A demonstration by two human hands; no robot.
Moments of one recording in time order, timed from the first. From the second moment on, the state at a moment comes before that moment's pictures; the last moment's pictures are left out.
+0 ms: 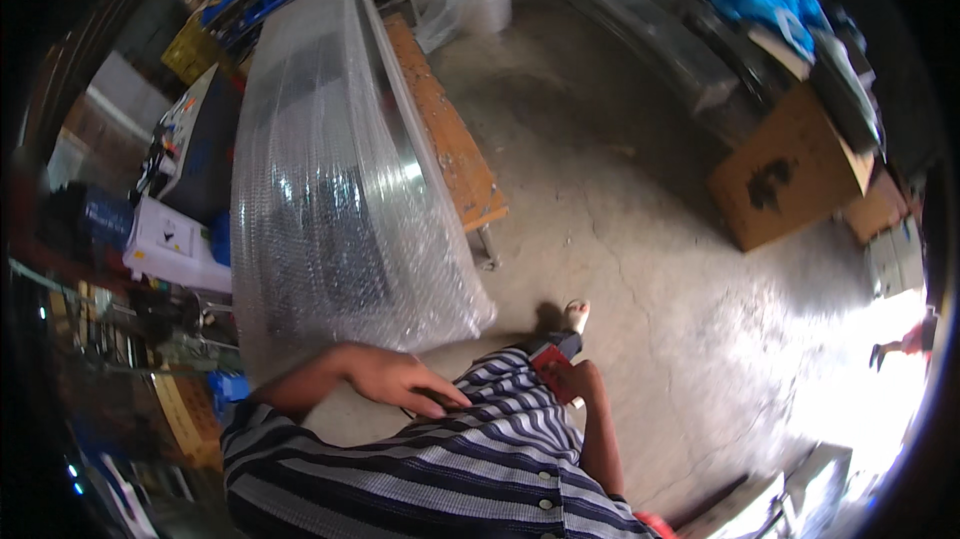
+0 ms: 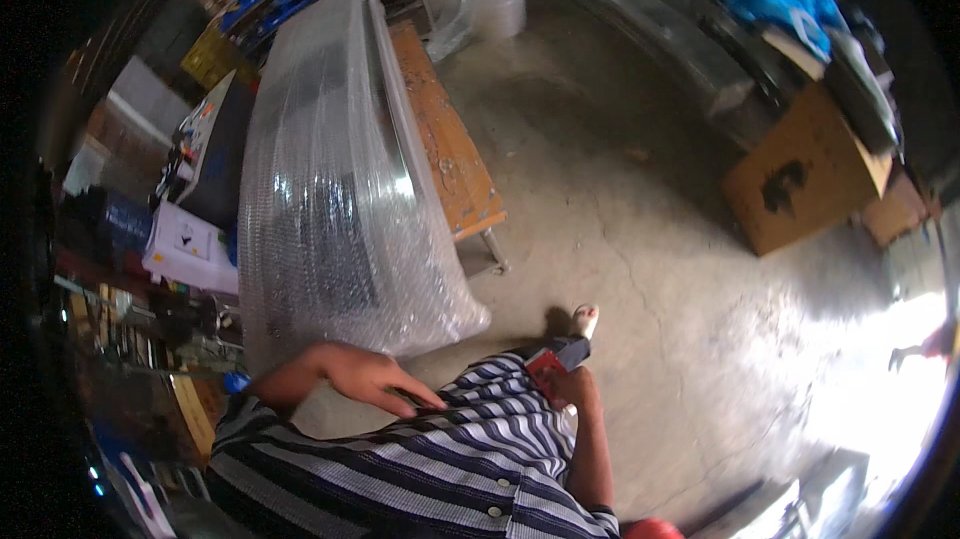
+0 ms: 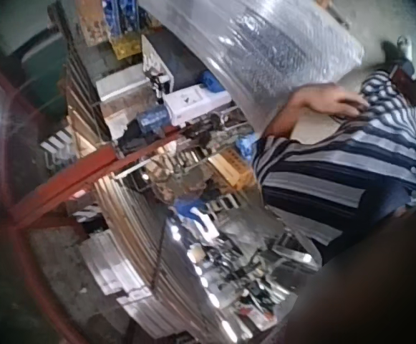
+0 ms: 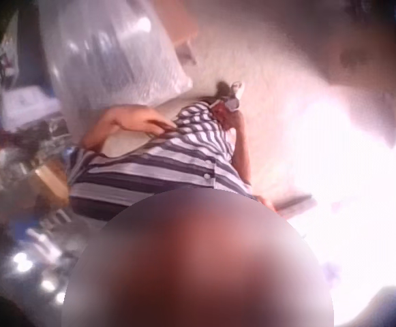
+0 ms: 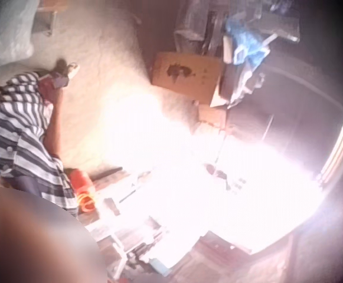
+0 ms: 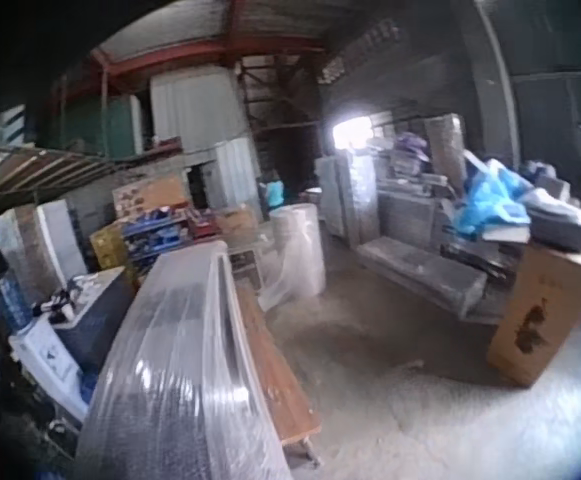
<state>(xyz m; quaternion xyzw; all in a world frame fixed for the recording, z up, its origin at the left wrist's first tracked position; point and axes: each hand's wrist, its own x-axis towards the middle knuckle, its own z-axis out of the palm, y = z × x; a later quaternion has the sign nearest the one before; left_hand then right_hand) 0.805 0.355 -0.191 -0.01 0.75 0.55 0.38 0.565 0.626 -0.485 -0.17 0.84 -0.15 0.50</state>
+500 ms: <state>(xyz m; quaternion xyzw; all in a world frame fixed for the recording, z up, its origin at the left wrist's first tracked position) 0.629 -0.056 -0.264 -0.68 0.72 -0.09 -0.12 0.166 0.473 -0.451 -0.33 0.89 -0.10 0.31</state>
